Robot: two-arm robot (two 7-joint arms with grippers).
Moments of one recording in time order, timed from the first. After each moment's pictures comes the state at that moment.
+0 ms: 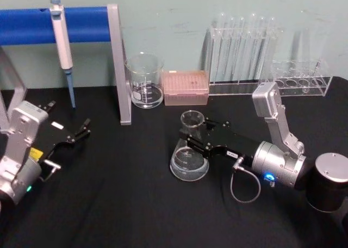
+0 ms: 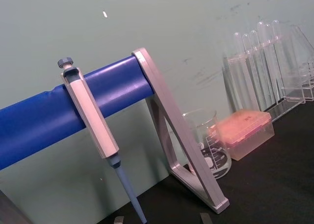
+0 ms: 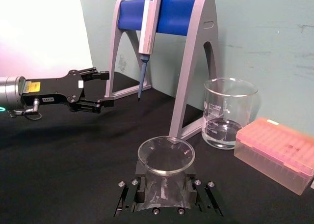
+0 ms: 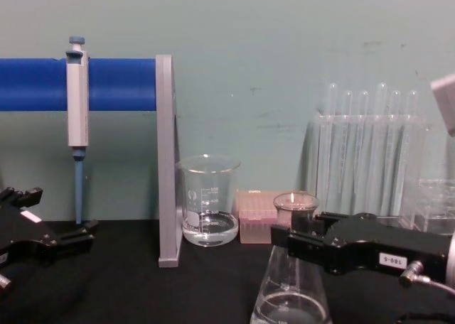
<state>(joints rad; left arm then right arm) -0.20 0.60 0.45 -1.41 -0.25 -0.12 0.03 0.36 0.39 -0.49 -1.28 0.45 -0.03 0.60</state>
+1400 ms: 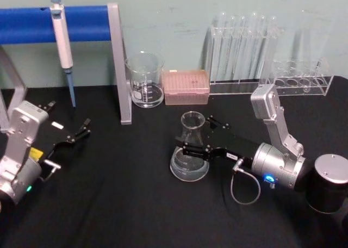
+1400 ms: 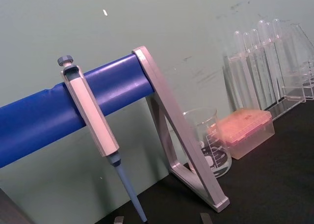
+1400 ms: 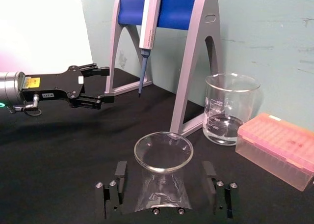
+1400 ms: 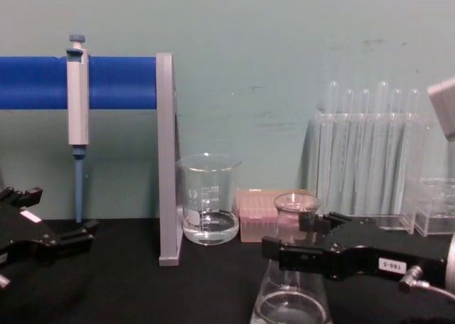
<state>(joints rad) -0.20 0.60 0.45 -1.41 -0.25 -0.12 0.03 0.36 0.39 -0.49 -1.28 0.44 -0.03 0.60</state>
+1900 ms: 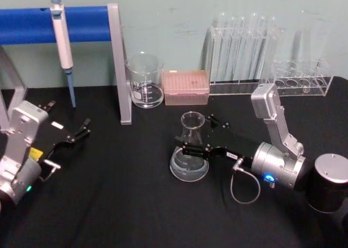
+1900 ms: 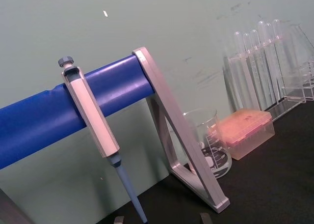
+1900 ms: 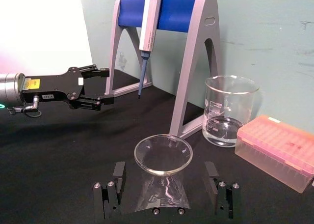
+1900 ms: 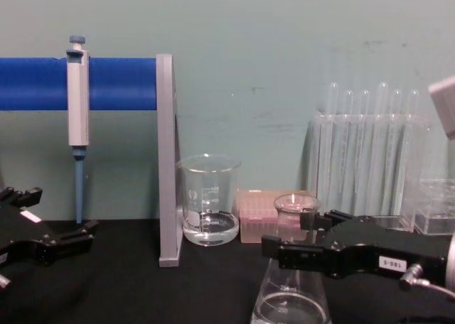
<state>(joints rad) -0.20 0.60 0.45 -1.41 -0.25 -0.12 0.03 0.36 0.39 -0.49 -1.28 0.44 -0.03 0.60</state>
